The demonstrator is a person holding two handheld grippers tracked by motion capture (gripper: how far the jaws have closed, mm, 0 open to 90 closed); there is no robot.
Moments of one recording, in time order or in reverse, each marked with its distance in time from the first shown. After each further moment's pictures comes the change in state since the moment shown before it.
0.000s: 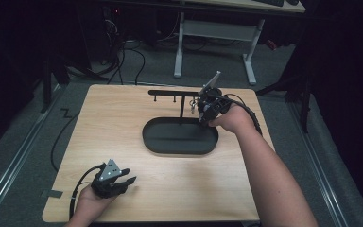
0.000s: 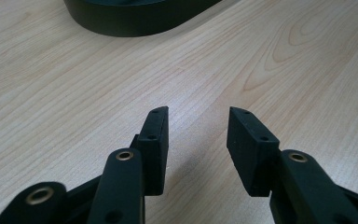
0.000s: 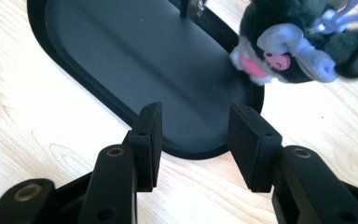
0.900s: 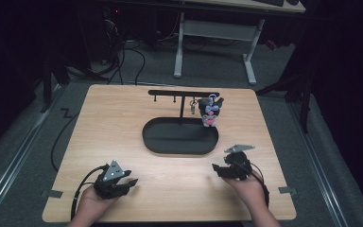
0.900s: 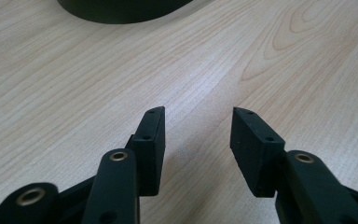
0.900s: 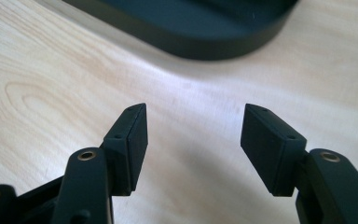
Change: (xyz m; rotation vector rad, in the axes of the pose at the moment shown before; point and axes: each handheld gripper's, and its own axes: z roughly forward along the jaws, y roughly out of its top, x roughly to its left) left arm -0.003 -0.003 0.008 0.037 -0.011 -0.002; right arm 0.037 -0.197 0.090 -0.416 -0.020 0.173
